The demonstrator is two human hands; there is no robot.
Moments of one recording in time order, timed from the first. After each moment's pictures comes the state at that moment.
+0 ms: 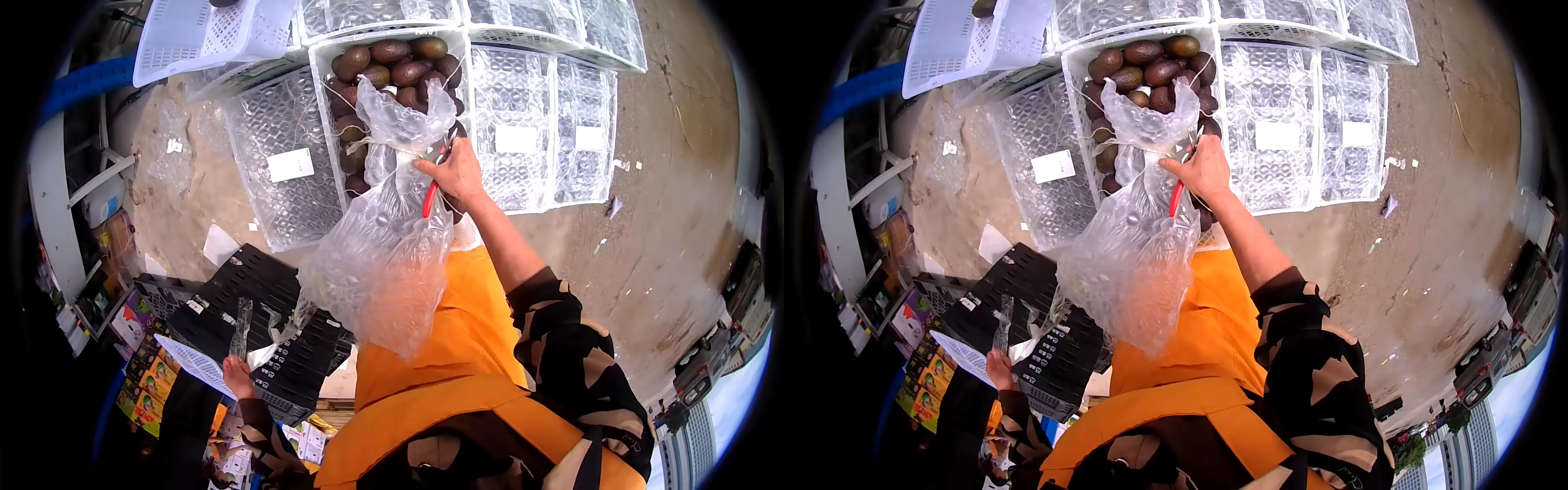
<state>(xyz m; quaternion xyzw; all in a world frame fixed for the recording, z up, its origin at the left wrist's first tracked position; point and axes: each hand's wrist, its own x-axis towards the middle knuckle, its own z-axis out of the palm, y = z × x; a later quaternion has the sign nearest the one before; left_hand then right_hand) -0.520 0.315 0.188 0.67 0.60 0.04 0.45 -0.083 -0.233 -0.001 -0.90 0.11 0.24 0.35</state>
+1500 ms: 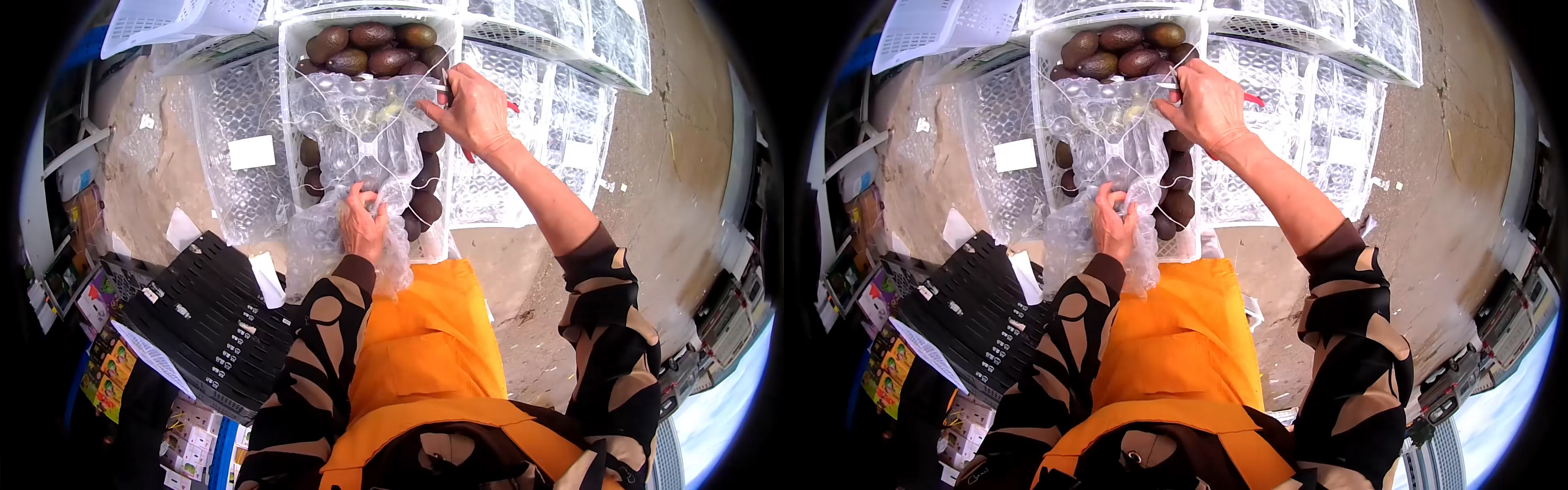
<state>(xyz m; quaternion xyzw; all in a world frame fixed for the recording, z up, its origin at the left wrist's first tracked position) -0.222 -0.110 -0.053 0.92 0.13 -0.06 0.37 0.021 -0.283 0.025 -0.94 -0.19 0.07 0.29</state>
